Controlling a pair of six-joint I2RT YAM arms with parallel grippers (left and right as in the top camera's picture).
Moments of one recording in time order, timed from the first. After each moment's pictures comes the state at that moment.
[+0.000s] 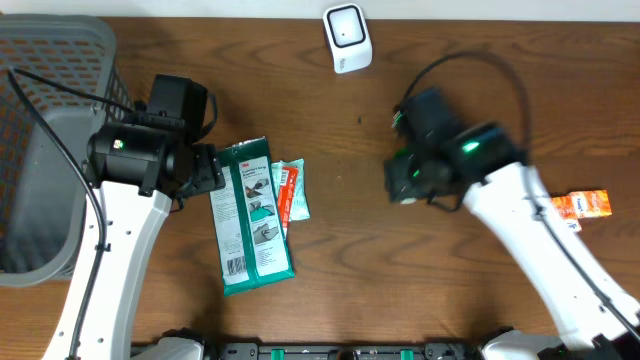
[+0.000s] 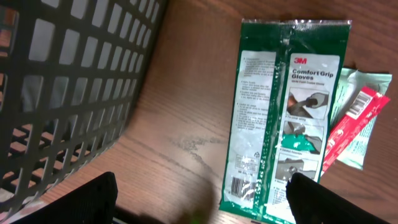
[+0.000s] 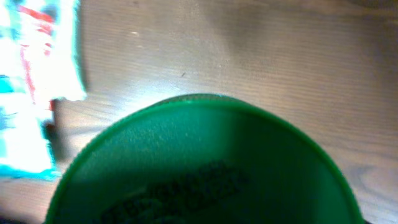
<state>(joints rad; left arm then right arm) -0.18 1.38 1.49 -1.43 -0.30 -0.43 0.47 1.51 1.47 -1.25 0.00 0.34</state>
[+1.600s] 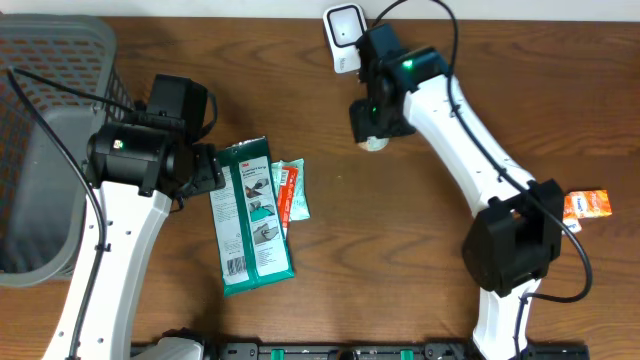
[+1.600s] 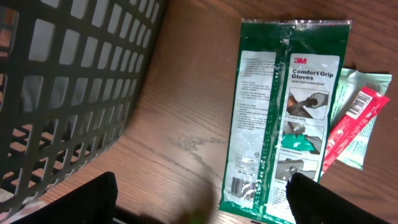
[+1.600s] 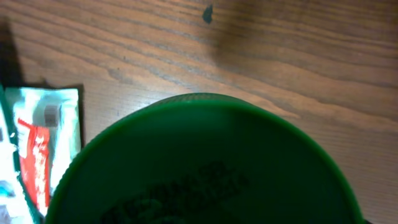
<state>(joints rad) -0.18 1.38 1.49 -1.43 -0.30 -0.43 0.45 2.07 1.90 -1.19 0.00 0.28</state>
